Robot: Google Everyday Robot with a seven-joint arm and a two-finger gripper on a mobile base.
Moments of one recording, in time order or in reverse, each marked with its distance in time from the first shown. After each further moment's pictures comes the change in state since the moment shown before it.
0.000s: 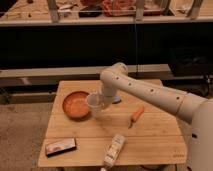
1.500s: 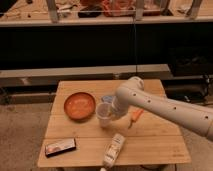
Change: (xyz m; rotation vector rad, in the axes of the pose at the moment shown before) arm -0.031 0.066 -0.004 0.044 0.028 0.030
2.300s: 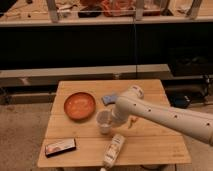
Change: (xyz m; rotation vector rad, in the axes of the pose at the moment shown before) arm -0.030 0.025 0.024 -0.006 0.001 -0.038
